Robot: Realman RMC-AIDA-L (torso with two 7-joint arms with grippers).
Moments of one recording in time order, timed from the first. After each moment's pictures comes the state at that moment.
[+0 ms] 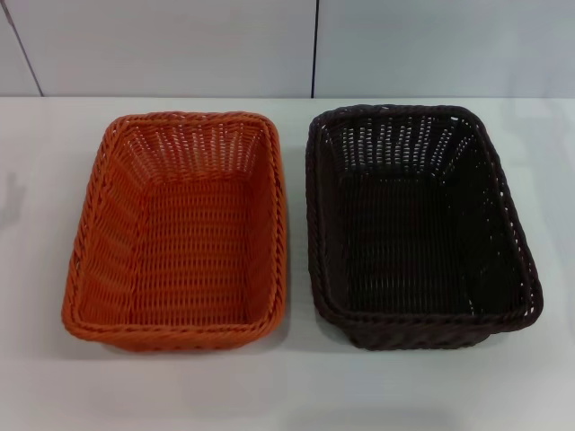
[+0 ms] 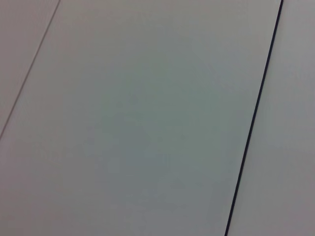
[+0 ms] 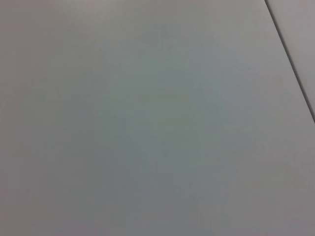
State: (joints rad) left arm -0.47 -2.07 0.81 0.03 0.25 1.31 -0.42; right arm 0.86 2.07 -0.10 -0.05 -0.97 -1.21 0.28
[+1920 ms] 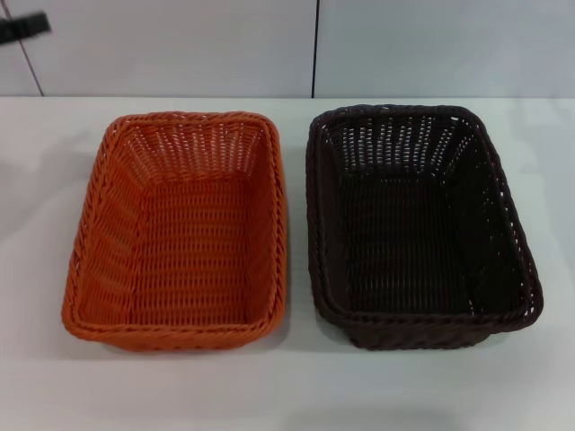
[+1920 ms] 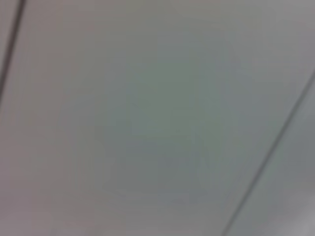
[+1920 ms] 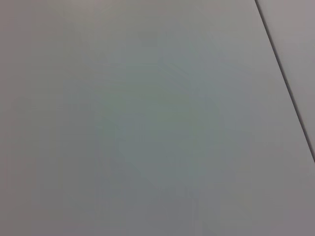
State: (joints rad) left arm -0.45 -1.78 0.96 0.92 1.64 1.10 -2.09; right arm 0.82 2.07 -0.10 -0.04 -0.98 -1.21 0.28
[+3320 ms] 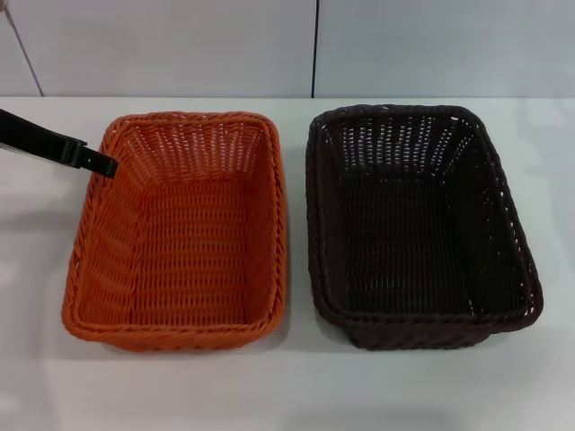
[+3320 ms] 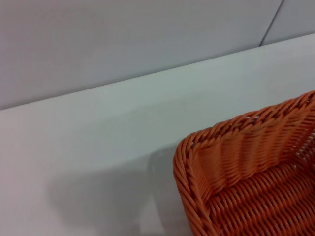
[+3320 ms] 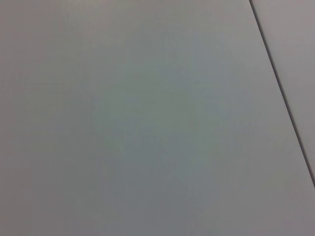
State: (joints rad) left arm -0.70 -1.99 0.93 1.19 2.69 1.43 -2.57; right arm 0.82 2.07 -0.10 -0.05 -0.98 -1.21 0.28
